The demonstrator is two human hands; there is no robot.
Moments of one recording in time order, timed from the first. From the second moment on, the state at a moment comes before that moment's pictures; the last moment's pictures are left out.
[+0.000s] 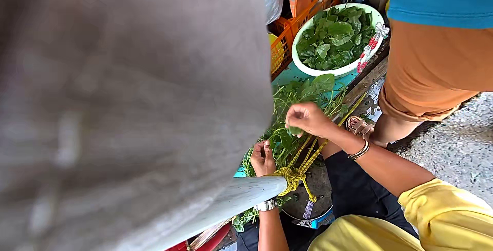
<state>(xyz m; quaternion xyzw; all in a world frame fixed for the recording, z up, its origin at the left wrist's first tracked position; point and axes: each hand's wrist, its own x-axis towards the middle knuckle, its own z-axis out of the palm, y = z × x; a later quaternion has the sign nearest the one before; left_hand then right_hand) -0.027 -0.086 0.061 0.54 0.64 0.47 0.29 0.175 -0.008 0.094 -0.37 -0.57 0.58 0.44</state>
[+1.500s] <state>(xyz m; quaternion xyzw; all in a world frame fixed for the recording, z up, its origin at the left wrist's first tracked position) -0.075 -0.075 0.055 0.66 0.54 0.41 0.32 0.211 -0.008 0.066 -0.27 -0.28 0.73 0.56</state>
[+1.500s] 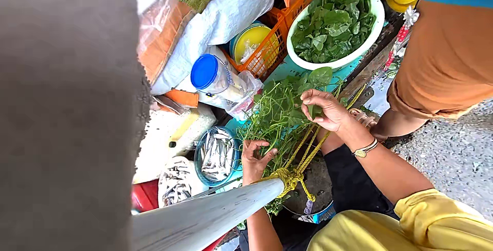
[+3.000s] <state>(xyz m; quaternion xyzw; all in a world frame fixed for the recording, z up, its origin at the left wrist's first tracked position) -0.036 -0.074 0.049 0.56 0.51 0.50 0.41 0.140 -0.017 0.072 -0.33 -0.73 0.52 0.29</state>
